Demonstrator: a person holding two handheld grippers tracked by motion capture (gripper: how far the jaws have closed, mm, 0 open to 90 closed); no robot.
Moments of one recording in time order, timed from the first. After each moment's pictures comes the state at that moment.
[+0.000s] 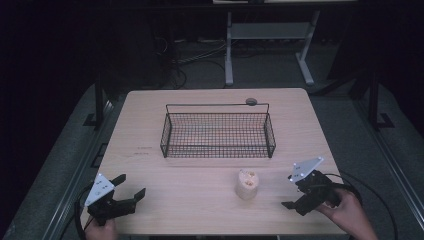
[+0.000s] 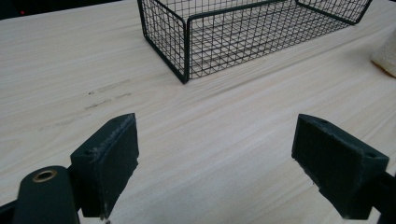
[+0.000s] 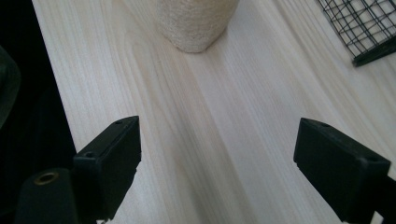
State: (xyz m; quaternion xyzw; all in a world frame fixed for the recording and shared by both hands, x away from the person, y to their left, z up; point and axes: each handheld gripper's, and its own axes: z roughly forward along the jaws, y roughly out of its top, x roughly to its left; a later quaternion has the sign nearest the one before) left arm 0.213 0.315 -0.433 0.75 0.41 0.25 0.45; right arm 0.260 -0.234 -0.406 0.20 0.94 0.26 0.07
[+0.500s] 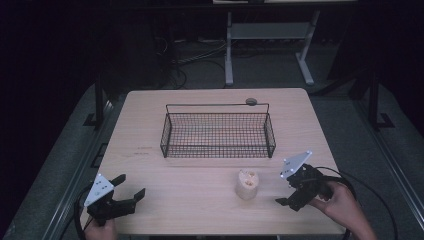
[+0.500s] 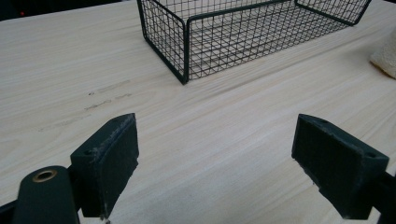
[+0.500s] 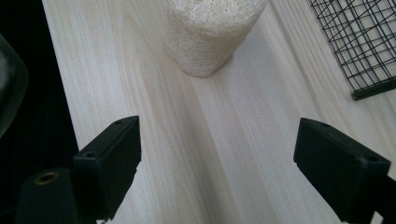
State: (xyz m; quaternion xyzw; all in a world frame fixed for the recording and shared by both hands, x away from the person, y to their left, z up) left arm 0.213 0.316 -0.433 0.75 0.41 0.25 0.45; right arm 0.269 -0.212 -0.390 0.17 0.95 0.24 0.06
